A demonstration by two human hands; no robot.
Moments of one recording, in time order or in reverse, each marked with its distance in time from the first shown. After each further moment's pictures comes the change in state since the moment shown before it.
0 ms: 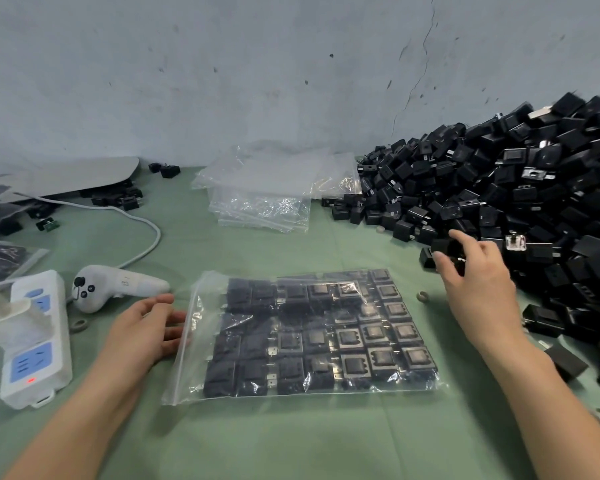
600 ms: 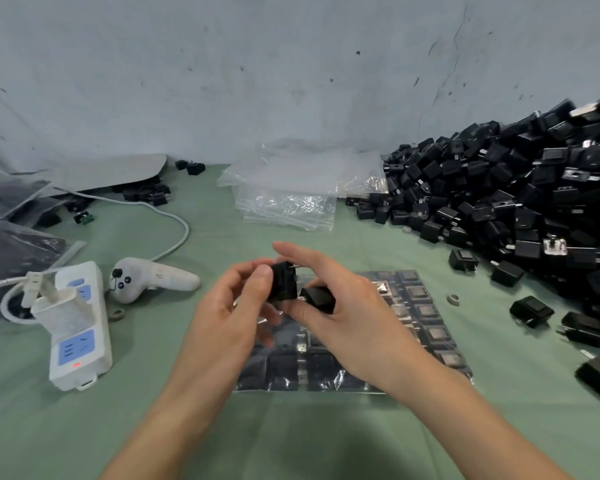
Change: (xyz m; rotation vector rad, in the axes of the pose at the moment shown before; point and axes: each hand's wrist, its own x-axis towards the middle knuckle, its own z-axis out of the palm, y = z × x) left_hand -0.076 0.038 0.042 -0.084 -0.324 0.341; right_hand -0.079 -0.147 0.025 0.592 -0.552 -0.537
